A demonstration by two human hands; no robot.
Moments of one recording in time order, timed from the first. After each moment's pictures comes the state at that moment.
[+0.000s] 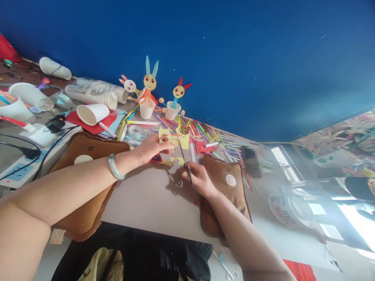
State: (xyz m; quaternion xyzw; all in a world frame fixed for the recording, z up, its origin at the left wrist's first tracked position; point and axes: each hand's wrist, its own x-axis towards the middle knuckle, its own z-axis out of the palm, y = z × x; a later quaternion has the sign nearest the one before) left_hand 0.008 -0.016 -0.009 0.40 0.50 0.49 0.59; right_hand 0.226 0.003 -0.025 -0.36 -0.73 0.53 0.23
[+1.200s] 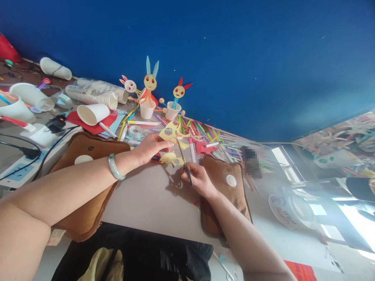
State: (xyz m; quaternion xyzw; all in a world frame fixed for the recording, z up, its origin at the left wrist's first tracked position) left_hand 0.006 -0.011 -0.018 0.41 0.46 0.54 0.57; right_hand 0.225 0.003 -0.024 -0.34 -0.74 0.53 0.23
